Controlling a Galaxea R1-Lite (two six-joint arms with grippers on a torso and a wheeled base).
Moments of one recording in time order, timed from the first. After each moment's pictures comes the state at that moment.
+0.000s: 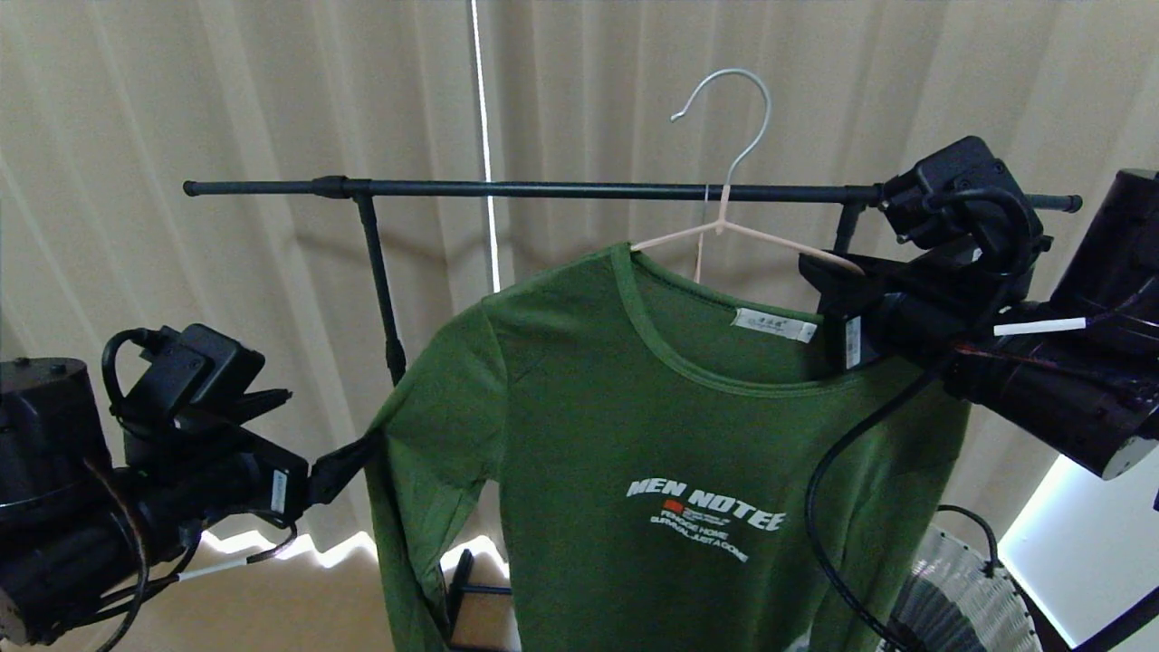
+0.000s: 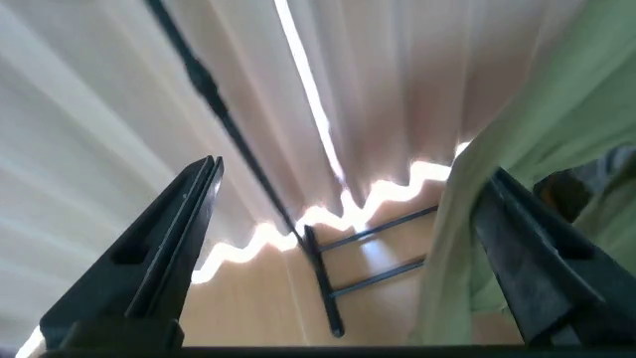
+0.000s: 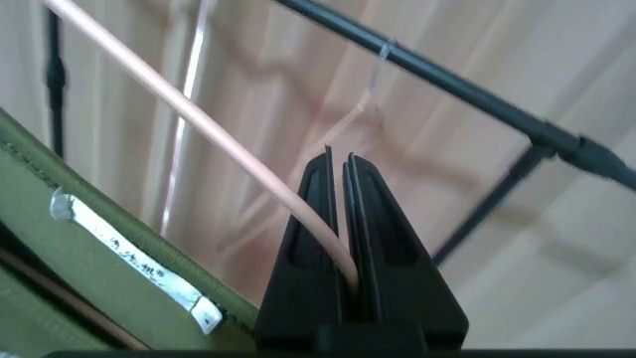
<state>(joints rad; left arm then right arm) -0.20 1.42 -0.39 -0.75 -0.08 0.27 0.54 1.53 -0.81 -0.70 -0.26 -0.31</state>
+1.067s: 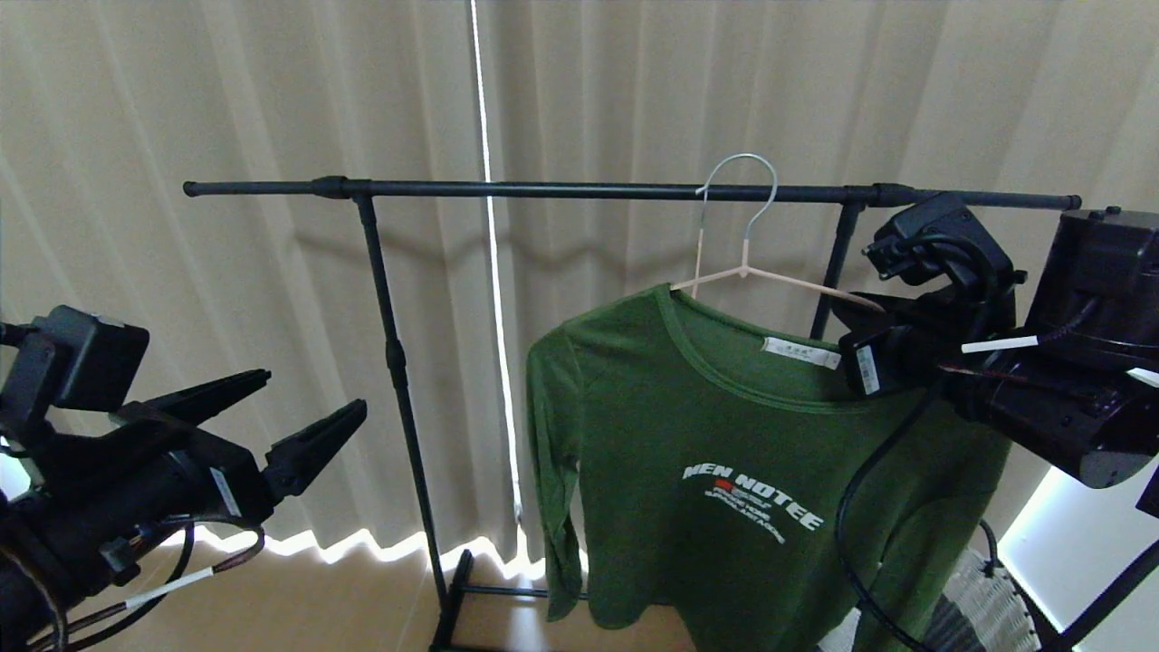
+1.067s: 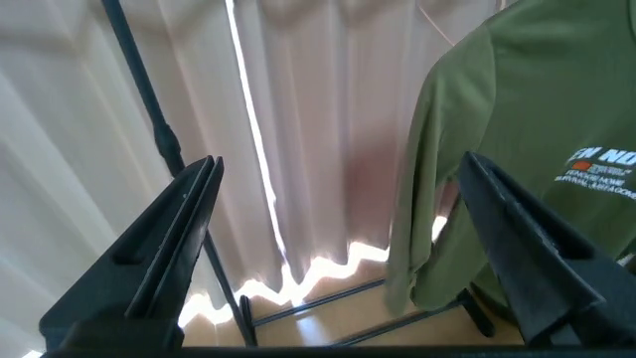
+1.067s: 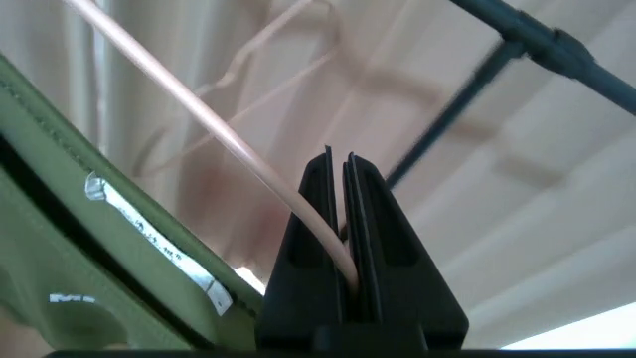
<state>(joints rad) -0.25 1.28 -0.31 -0.89 -0.12 0.07 0.46 1.55 -0.79 -0.60 -0.36 -0.31</state>
